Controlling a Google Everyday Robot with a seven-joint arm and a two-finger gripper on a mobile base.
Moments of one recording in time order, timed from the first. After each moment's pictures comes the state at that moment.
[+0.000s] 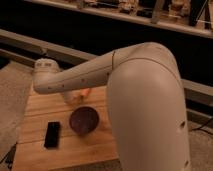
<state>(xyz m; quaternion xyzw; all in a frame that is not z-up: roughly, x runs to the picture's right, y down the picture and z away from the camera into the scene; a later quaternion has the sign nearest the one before) -0.235 -0.015 0.764 -0.07 -0.02 0.59 0.80</state>
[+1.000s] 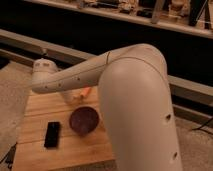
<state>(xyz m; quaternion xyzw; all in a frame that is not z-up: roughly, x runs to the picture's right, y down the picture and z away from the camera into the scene) -0.246 -0.002 0.776 -0.09 0.00 0.58 0.81</state>
